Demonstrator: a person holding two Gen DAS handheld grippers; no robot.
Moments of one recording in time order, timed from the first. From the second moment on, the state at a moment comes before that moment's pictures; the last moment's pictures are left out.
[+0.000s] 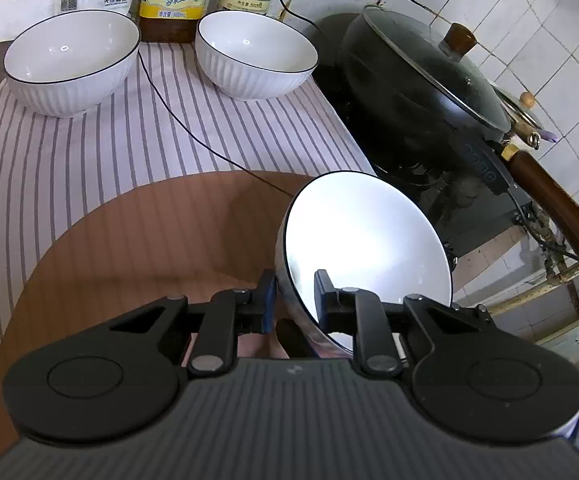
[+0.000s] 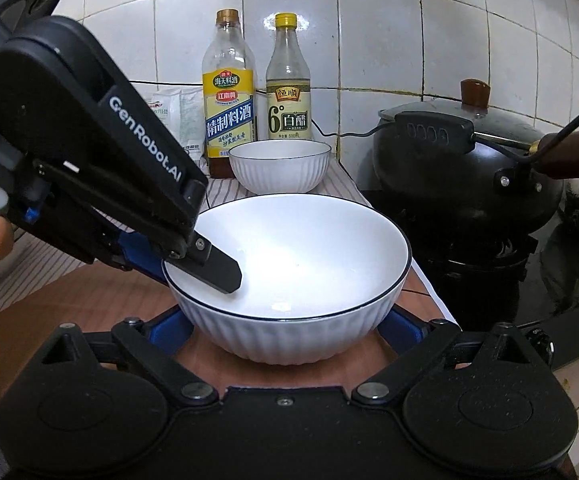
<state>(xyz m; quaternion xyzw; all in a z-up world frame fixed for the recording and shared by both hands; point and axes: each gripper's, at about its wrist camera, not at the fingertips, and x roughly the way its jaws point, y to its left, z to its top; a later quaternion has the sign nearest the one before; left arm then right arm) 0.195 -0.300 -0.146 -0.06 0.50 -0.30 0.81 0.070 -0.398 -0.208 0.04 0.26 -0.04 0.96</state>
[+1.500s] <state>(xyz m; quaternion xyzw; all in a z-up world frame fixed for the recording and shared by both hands) 0.209 -0.147 -0.125 -0.03 0.47 -0.20 0.86 0.135 -0.264 -0.186 0.01 0.28 0.15 0.95</state>
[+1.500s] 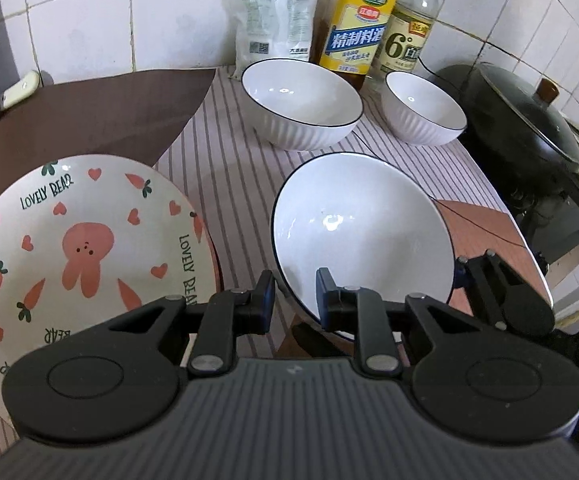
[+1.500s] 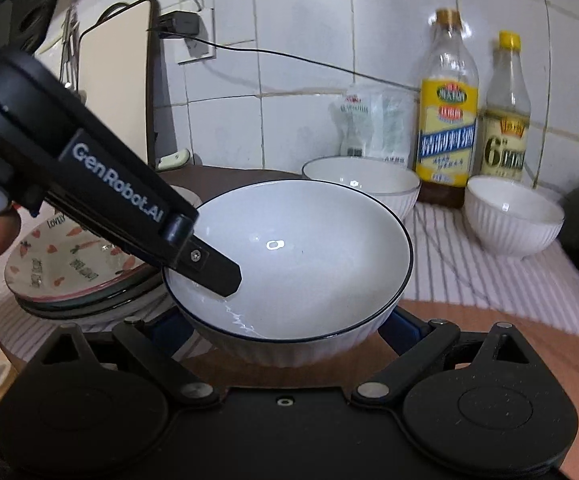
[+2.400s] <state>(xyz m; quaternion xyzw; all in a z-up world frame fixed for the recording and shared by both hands) 0.202 -0.133 -0.066 -0.01 0.49 -0.19 0.85 0.102 -0.279 -0.123 0.07 0.31 0.12 0.94</state>
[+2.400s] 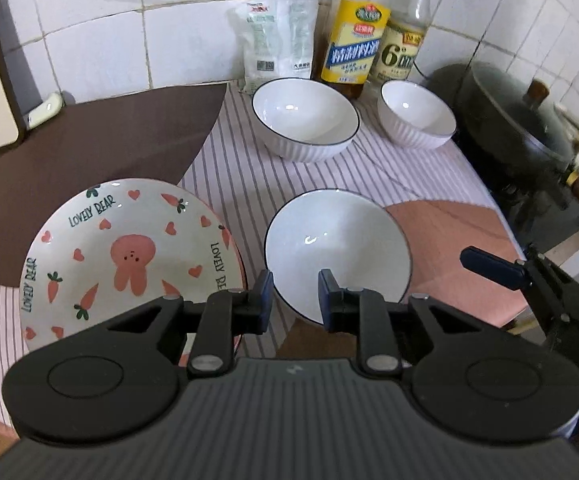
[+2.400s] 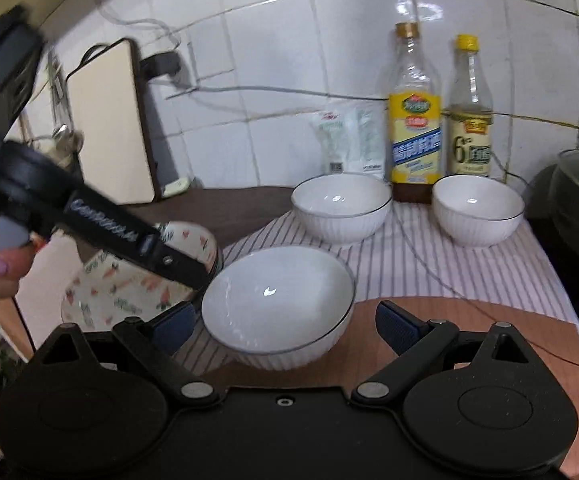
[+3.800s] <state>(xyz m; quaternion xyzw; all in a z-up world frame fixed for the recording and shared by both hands) 0.394 -0.162 -0.123 -0.02 0.49 -0.16 0.85 0.301 -0.346 -0.169 0.28 0.43 -0.03 0.86</state>
